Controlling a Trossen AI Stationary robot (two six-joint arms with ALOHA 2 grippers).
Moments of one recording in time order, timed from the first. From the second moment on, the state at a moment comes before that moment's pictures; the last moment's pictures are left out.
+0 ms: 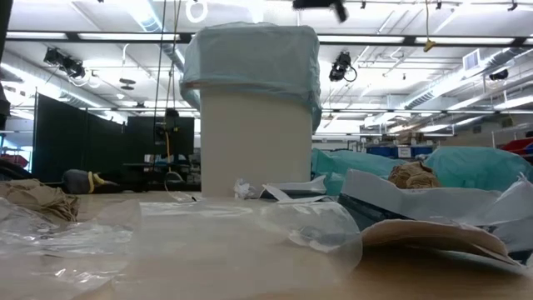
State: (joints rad) left arm 0.25 1.59 2.18 -1.10 -0.29 0.29; right arm -0.34 1.31 1.47 -0.25 0.03 0.10
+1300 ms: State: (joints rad) left arm -0.11 1.35 0.76 -0.12 -0.26 -0.43; right arm -0.10 0.92 1.35 -1.30 0.24 0.26
